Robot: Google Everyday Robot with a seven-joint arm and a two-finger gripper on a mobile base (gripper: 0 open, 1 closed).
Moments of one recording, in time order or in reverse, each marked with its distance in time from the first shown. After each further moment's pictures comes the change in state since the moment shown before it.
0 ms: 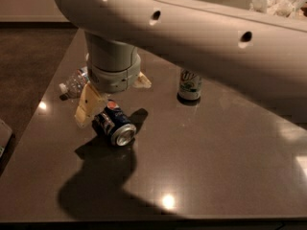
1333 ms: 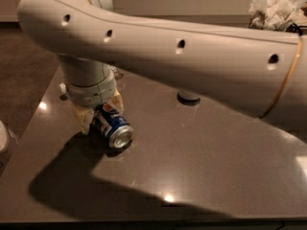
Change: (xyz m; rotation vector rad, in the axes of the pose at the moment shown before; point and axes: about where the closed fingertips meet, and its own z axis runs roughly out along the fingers) arm -0.013 0.040 0.040 -0.001 0.105 0.059
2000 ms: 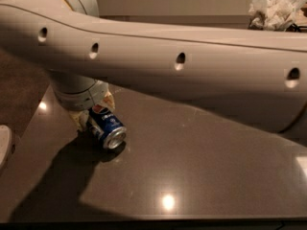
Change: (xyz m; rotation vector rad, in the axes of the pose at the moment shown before) arm -0.003 0.014 -0.018 0.088 -0.104 -0.075
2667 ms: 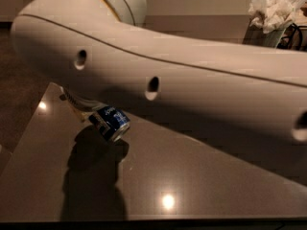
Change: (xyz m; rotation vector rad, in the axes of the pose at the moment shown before) arm 0.004 -0.017 -0.048 0.026 -0.305 -0.025
